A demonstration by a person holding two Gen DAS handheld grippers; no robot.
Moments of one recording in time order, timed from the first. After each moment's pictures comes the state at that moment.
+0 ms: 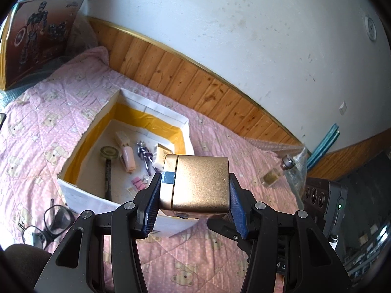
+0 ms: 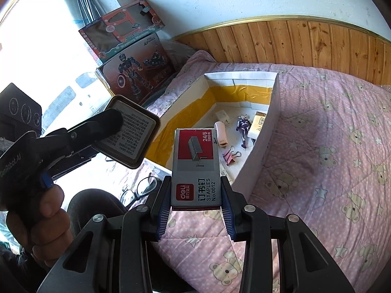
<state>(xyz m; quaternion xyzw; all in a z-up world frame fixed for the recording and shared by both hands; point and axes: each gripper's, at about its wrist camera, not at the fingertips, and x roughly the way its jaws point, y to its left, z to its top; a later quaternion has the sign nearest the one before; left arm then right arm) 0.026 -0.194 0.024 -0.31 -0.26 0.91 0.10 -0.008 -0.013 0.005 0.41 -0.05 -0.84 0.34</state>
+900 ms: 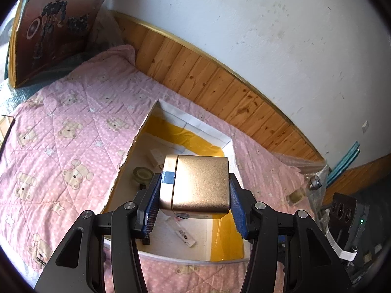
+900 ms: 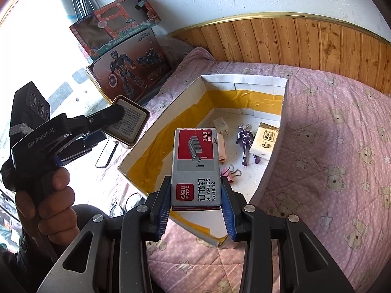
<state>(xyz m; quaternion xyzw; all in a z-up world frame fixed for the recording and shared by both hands) -0.041 -0.263 -0.011 -0.32 -0.27 0.91 0.05 -0.063 -0.042 -0.008 0.42 -0.03 -0.84 0.34</state>
